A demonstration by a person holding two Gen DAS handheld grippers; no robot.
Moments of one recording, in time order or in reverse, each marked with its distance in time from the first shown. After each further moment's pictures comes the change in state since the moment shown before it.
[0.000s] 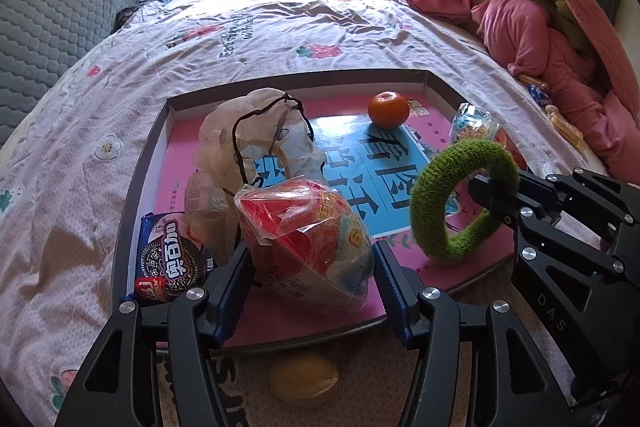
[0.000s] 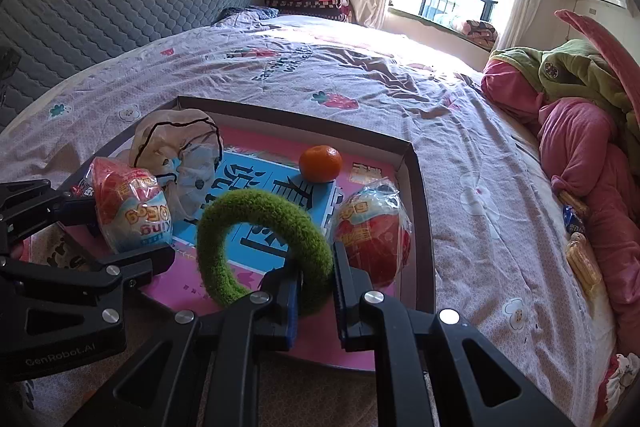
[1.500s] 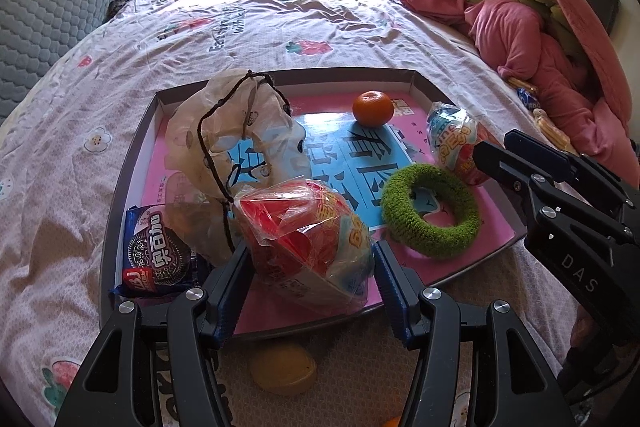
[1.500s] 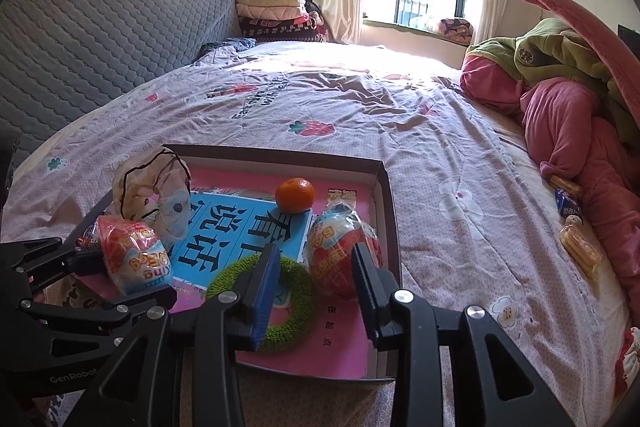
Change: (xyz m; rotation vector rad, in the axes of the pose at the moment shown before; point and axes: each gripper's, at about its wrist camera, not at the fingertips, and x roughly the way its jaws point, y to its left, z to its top) left arm -0.006 -0.003 0.003 -0.025 0.032 -0.056; right arm -0.019 -0.031 0.006 0.145 -0.088 0.009
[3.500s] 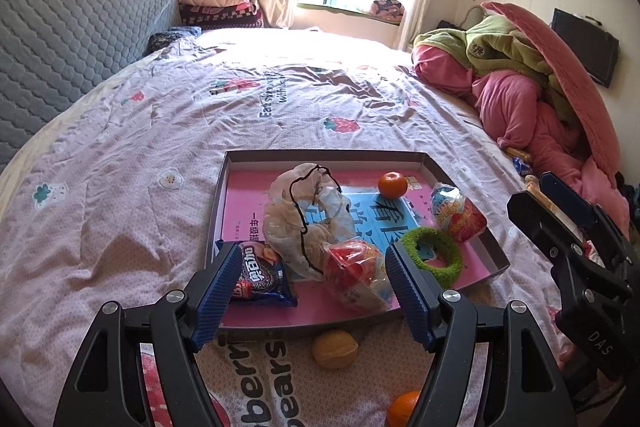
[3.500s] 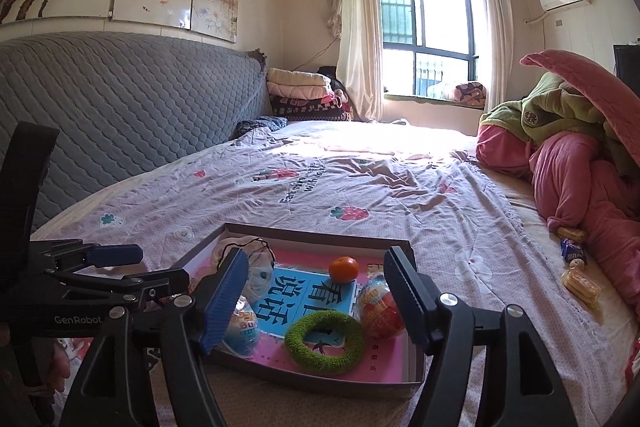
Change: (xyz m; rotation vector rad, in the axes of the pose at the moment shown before) left arm -0.089 0.040 -0.008 -0.097 -0.225 0.010; right arm -0.088 0.029 0.003 -0.002 -0.312 0.102
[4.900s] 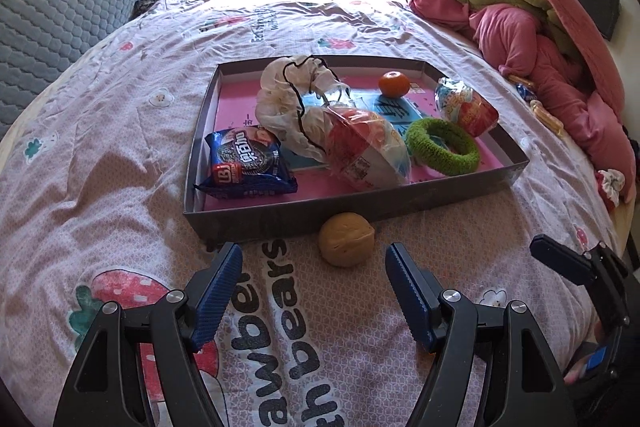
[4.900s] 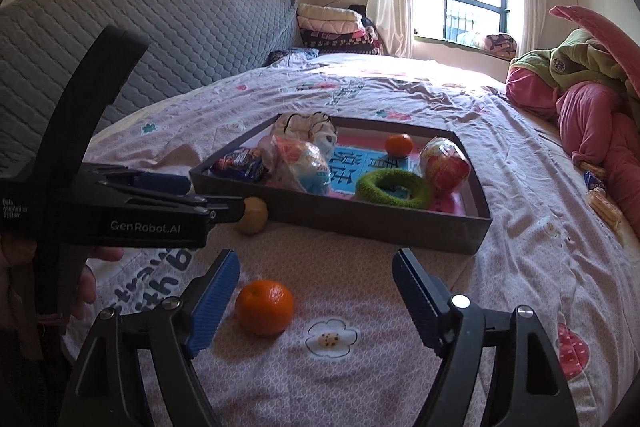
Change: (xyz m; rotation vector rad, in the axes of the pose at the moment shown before) left arm 0.022 -0.005 -0.064 0.085 0.187 0.029; right arm -0.026 0.049 -0.093 -0.054 0.285 0.108
